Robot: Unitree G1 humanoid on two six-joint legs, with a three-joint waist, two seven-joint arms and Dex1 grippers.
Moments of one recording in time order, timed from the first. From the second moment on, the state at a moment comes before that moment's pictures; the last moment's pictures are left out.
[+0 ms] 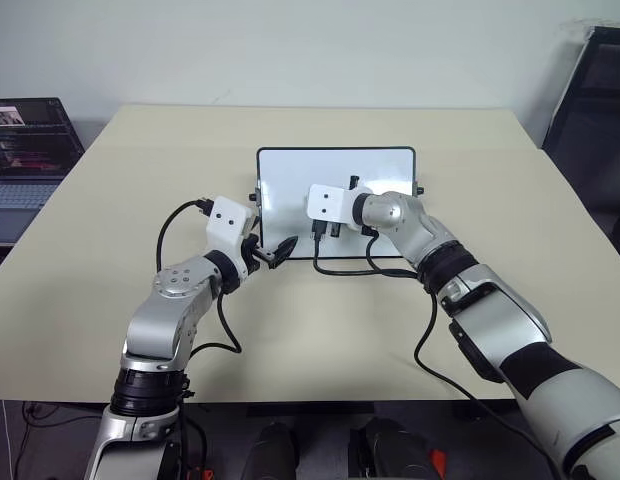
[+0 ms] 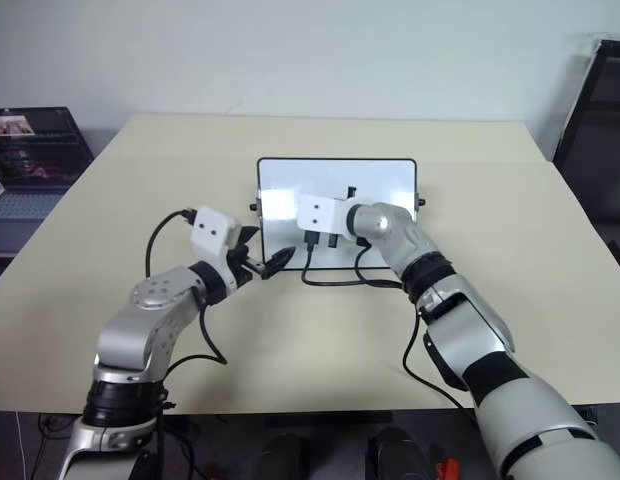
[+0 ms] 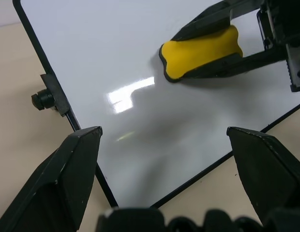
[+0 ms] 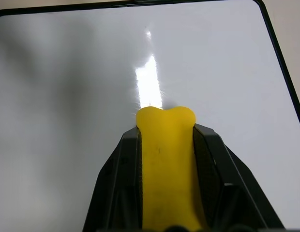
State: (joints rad) left arm -0.39 0.43 0.04 -0.20 -0.26 0.63 -0.47; right arm -1.18 -0.17 0.46 0.96 -0.43 -0.16 0.55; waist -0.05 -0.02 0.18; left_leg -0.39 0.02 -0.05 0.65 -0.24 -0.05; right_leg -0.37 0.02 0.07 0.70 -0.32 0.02
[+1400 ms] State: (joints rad) left arm -0.51 0.51 -0.11 -0.25 -0.31 0.60 -0.75; right arm -0.30 -0.32 -0.09 -0.39 -0.10 0.73 0.48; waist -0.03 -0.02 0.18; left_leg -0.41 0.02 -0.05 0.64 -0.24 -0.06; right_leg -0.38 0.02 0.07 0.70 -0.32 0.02
